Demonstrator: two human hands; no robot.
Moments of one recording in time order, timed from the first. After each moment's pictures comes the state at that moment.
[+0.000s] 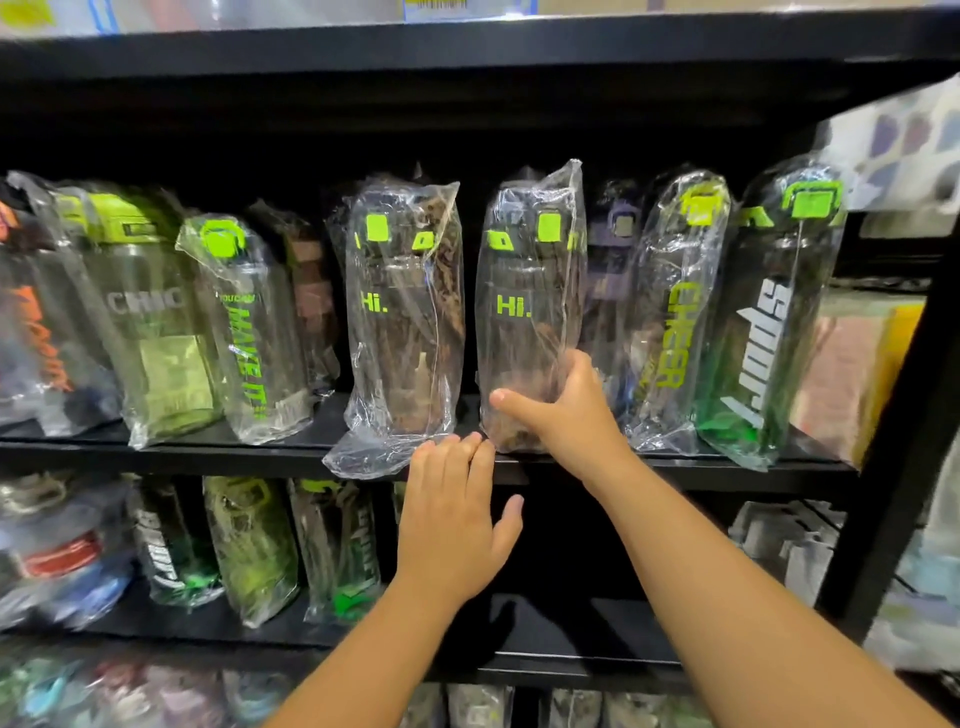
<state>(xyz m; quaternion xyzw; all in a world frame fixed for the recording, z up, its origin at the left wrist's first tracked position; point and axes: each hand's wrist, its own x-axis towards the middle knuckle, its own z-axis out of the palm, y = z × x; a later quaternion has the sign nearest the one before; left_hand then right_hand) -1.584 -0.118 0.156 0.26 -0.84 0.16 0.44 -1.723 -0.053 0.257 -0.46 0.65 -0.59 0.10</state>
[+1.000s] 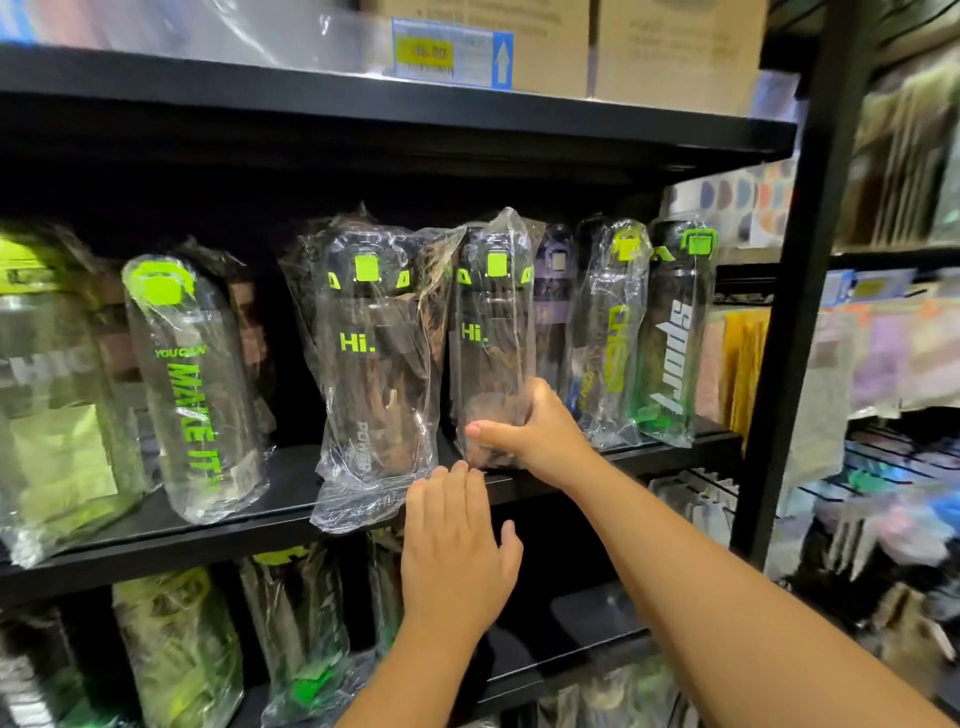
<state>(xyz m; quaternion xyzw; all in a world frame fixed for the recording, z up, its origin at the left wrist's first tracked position) -1.570 -0.126 0.161 0.22 -0.88 0.12 0.39 -1.698 -0.059 0.260 -0.40 0.72 -0.56 0.02</state>
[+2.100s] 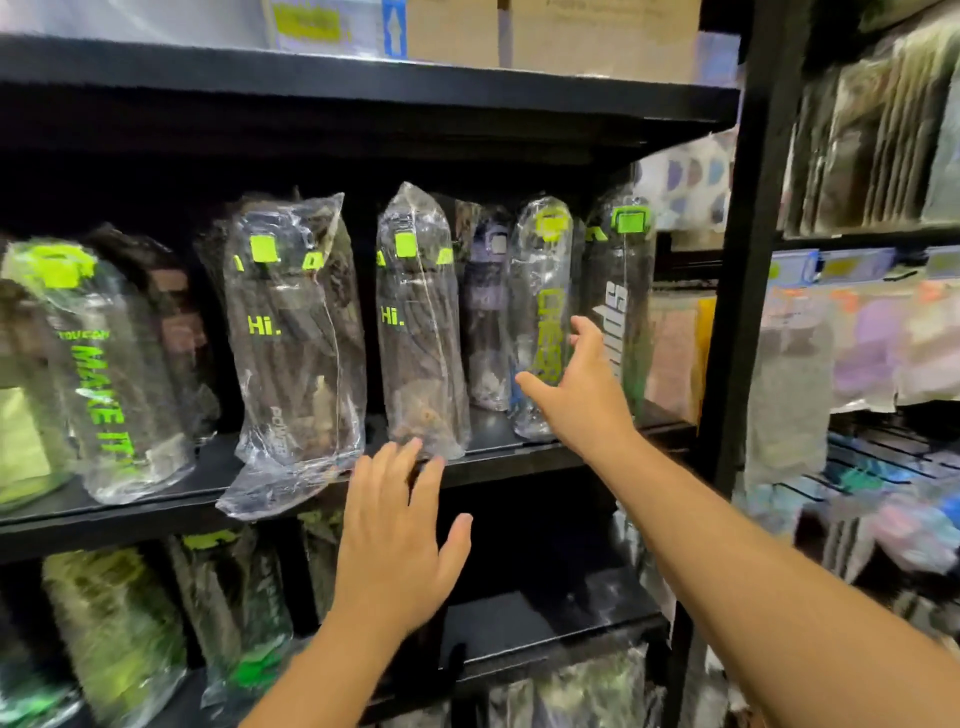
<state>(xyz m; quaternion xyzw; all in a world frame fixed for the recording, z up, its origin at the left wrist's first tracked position) -1.579 -0.100 0.161 0.14 -0.86 0.12 0.48 -1.771 0.018 0.275 -0.36 0.77 -0.50 -0.15</state>
